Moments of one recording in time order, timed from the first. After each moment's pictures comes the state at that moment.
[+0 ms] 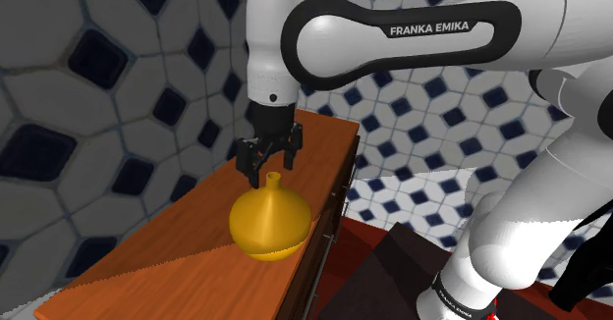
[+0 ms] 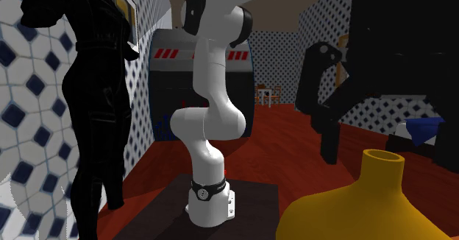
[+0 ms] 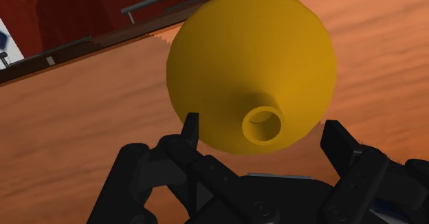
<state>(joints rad) 0.10 -0.19 0.51 -1.93 0.11 1.73 0.53</state>
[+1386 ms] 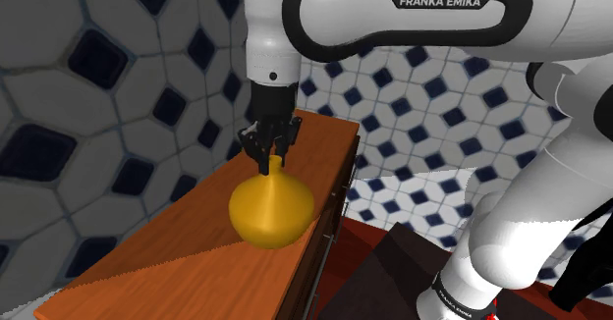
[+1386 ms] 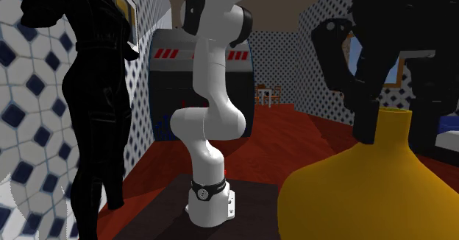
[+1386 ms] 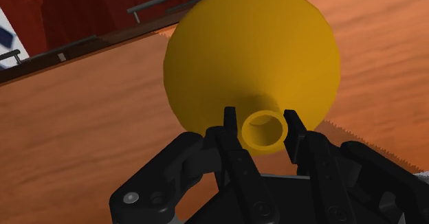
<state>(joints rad) 0.09 -0.18 0.51 -1.84 0.11 1.65 0.53</state>
